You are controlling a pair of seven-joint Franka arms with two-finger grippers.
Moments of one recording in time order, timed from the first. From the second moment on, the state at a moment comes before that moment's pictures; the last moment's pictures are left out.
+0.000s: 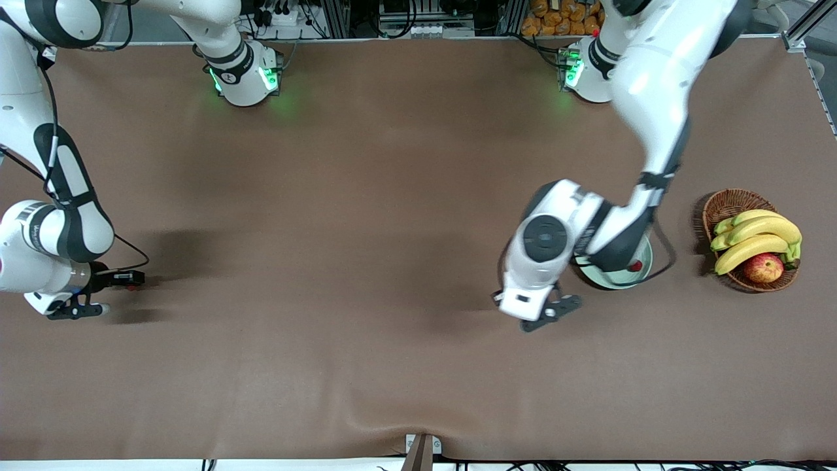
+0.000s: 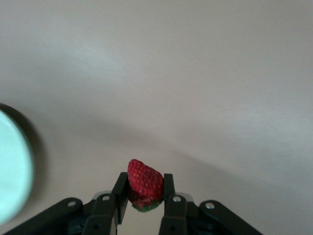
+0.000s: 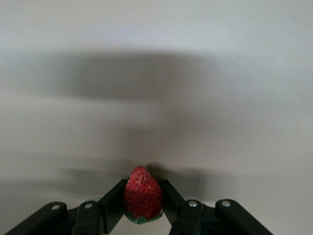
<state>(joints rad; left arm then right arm) -0.17 0.71 -0.36 -1.39 0.35 2.02 -0.97 -0.49 0.75 0.21 -1.63 -0.18 2.22 -0.33</state>
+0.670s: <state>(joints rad) 0.21 0.55 -0.40 -1.83 0.36 2.06 -0.37 -0.14 0.69 0.46 -1.59 -0.17 2.23 -0.20</state>
